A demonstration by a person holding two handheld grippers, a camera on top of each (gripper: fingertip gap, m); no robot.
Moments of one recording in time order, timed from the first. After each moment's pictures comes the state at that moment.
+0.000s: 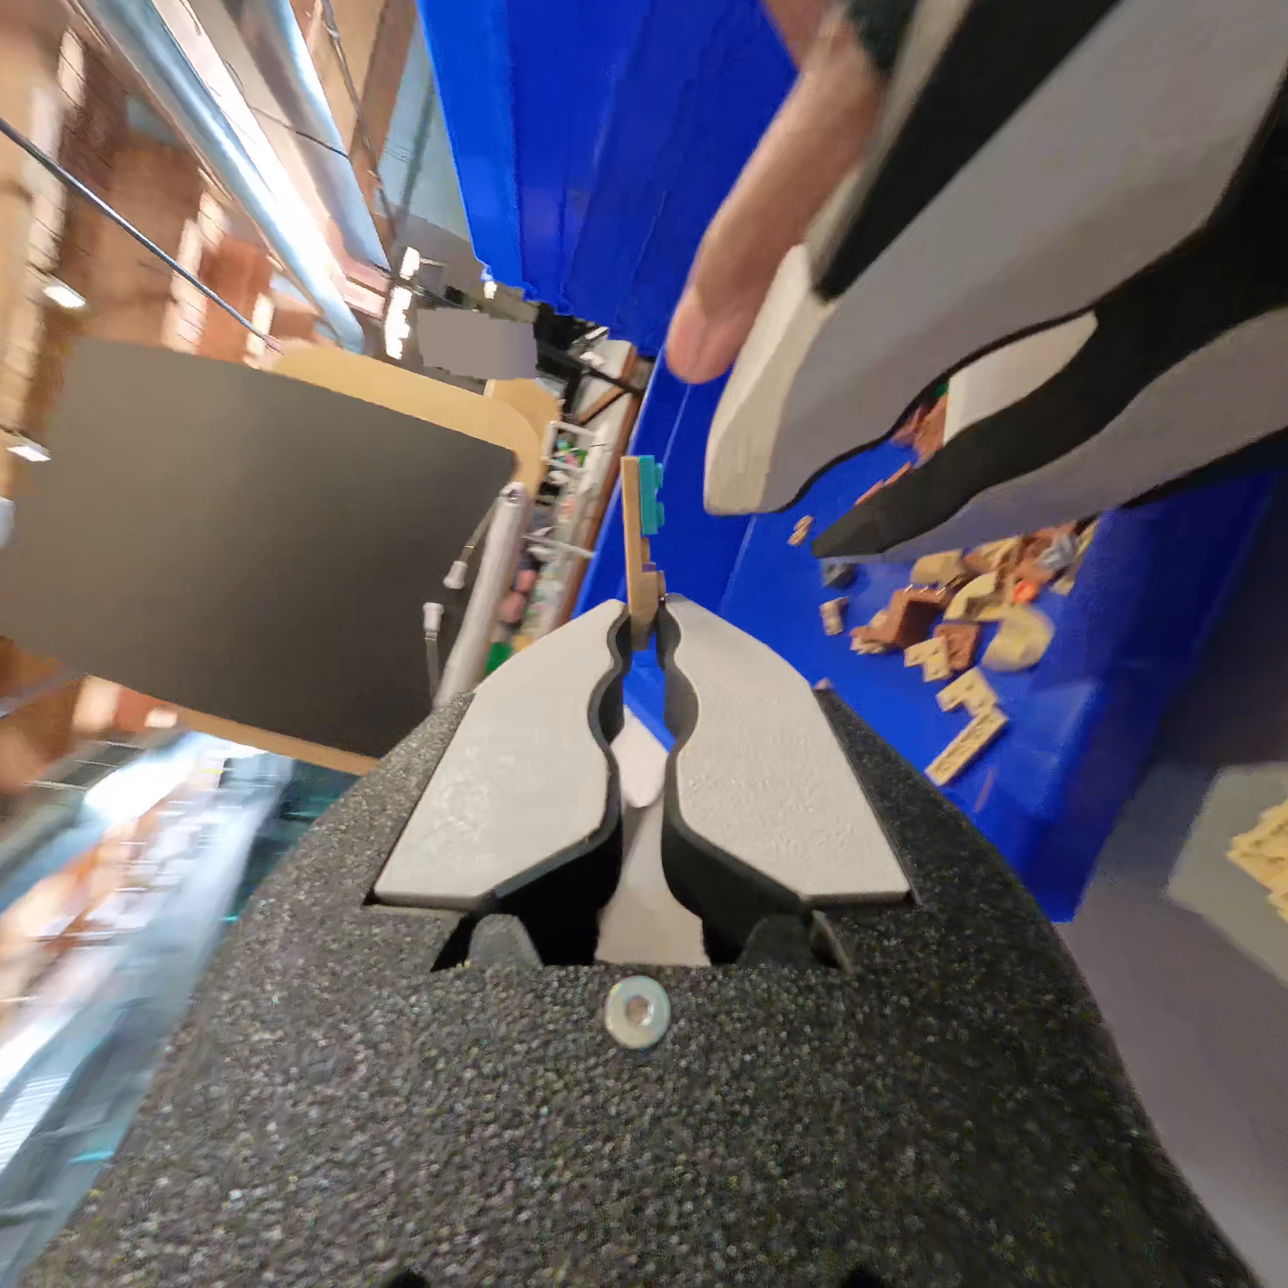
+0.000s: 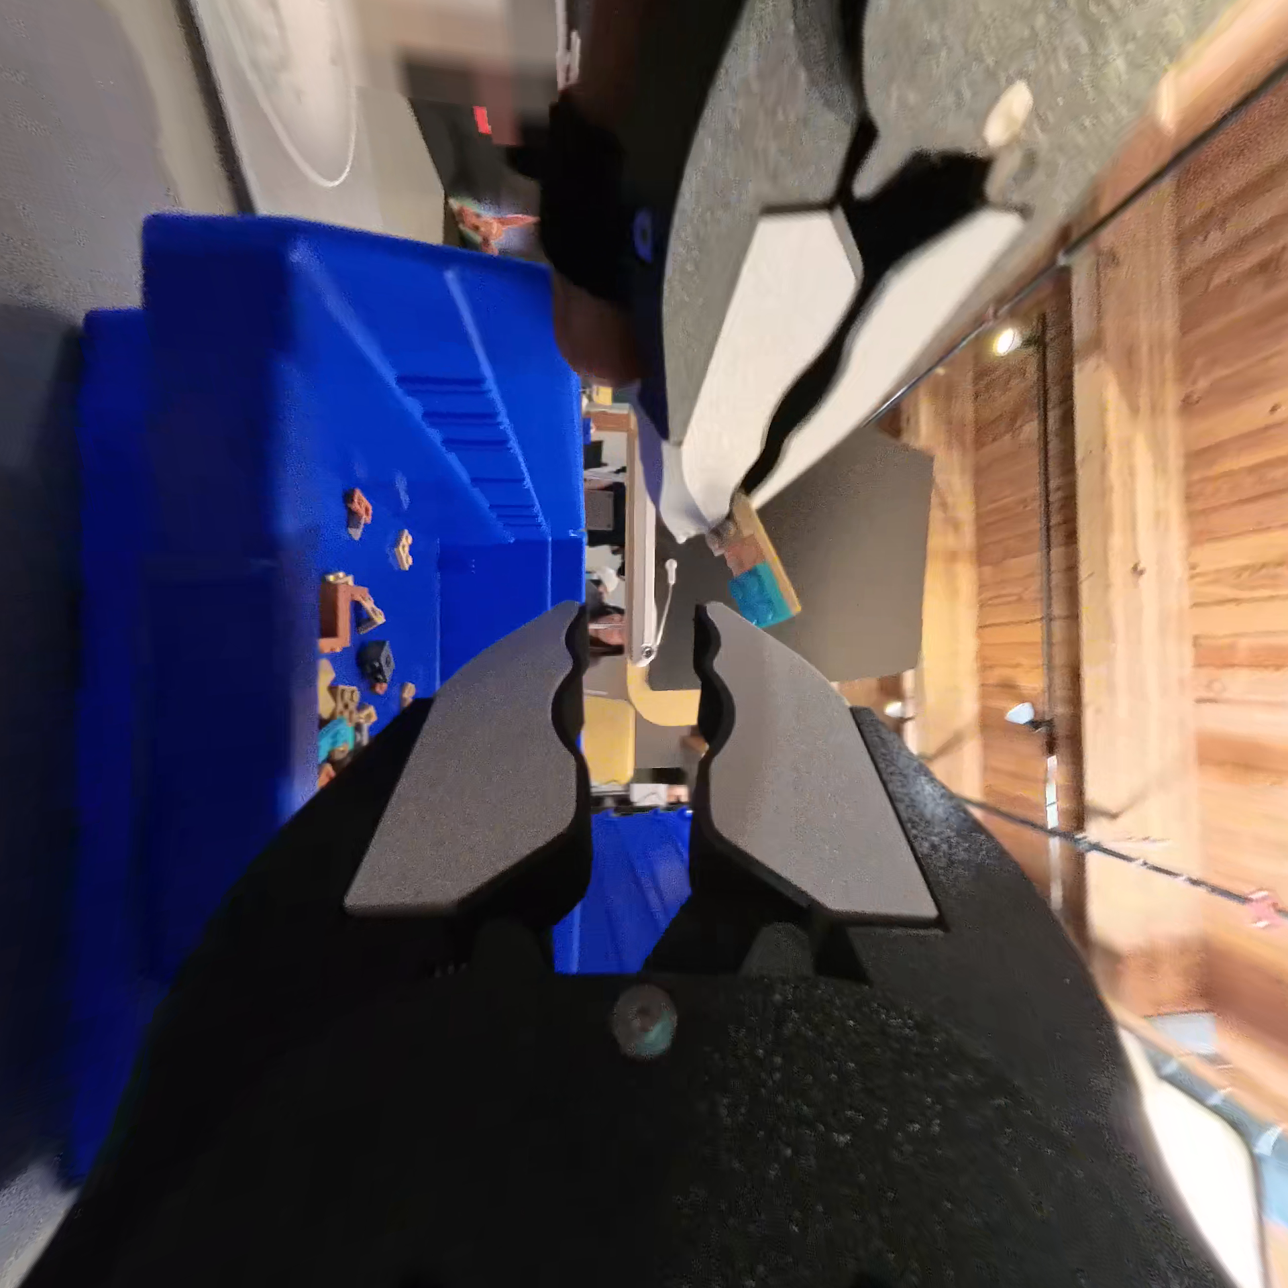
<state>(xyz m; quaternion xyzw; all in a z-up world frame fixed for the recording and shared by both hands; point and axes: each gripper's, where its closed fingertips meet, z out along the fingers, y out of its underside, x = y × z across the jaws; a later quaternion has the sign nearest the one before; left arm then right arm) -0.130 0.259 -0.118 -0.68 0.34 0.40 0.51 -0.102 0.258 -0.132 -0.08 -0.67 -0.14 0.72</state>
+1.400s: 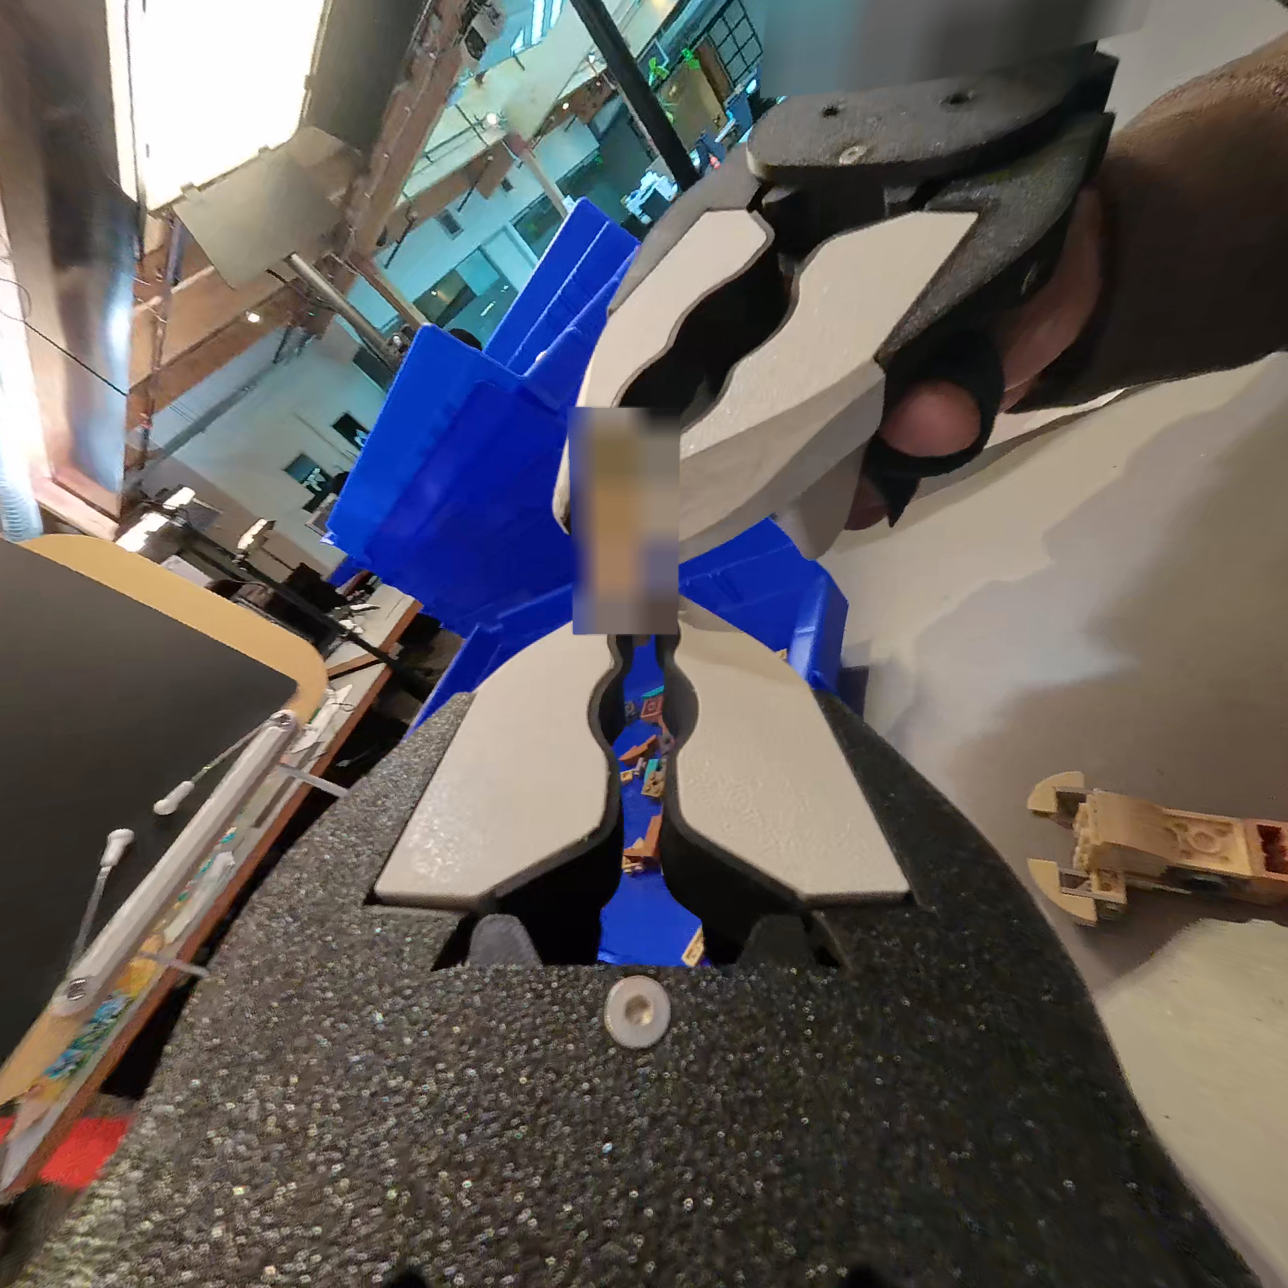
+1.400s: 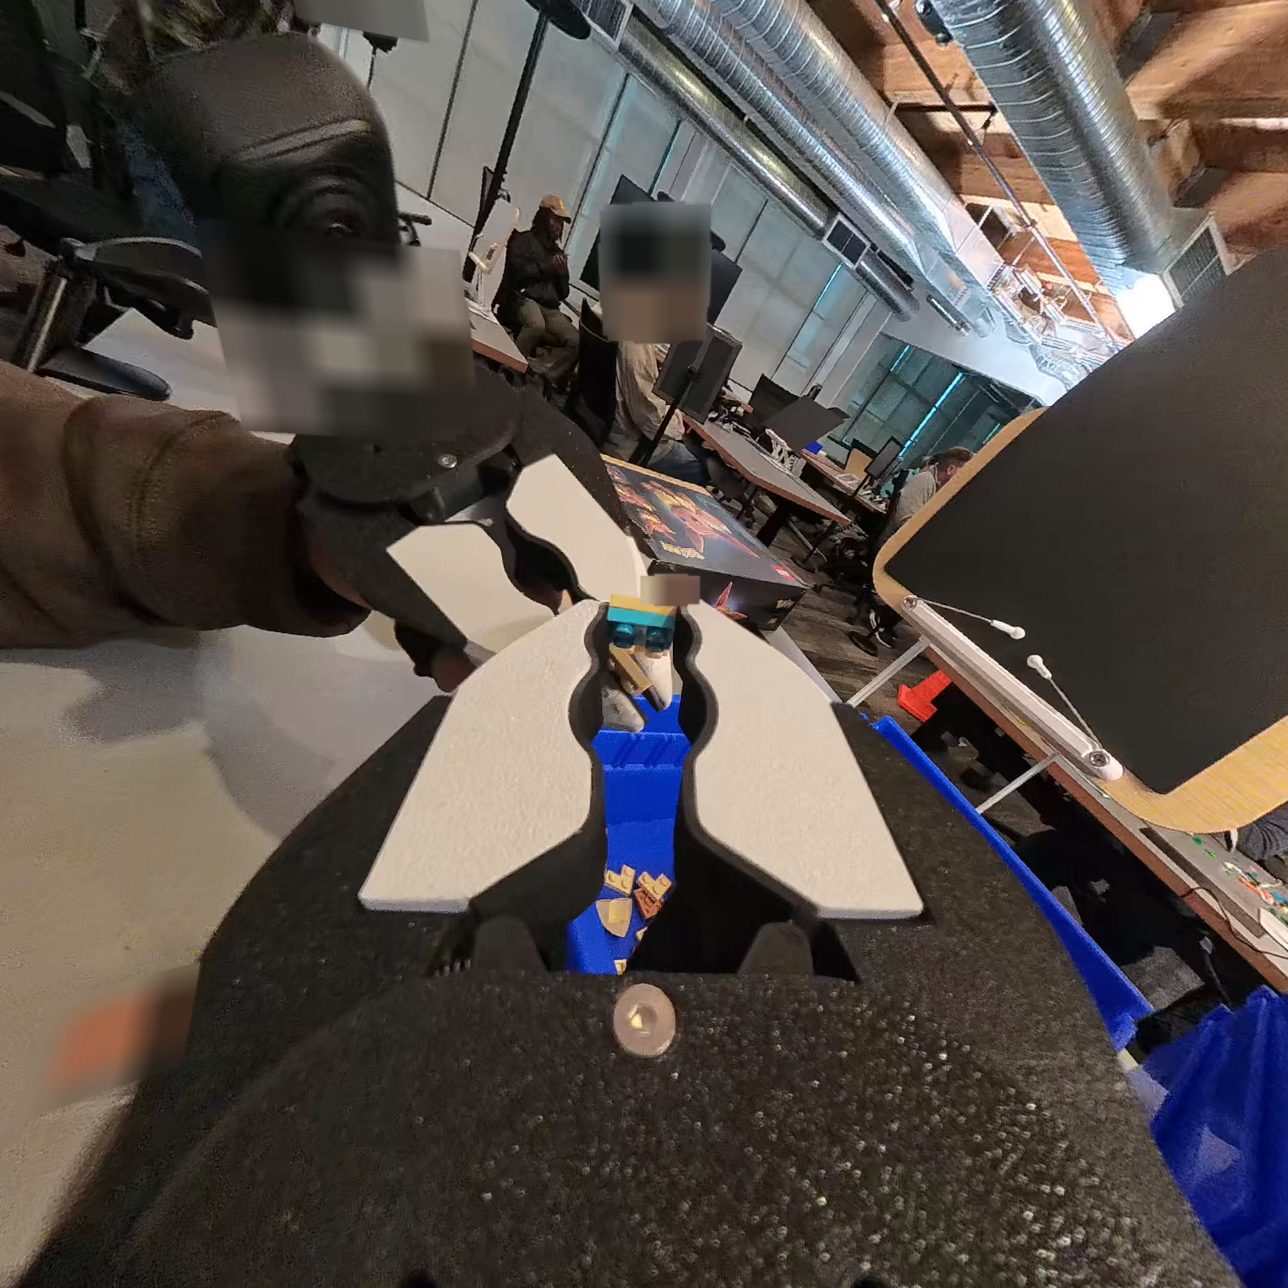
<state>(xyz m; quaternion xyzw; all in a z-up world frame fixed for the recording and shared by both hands) -0.050 0.218 -0.088 -0.63 0.39 0.09 0.67 -0.056 0.194 -0.058 -0.29 -0.64 0.43 0.56</state>
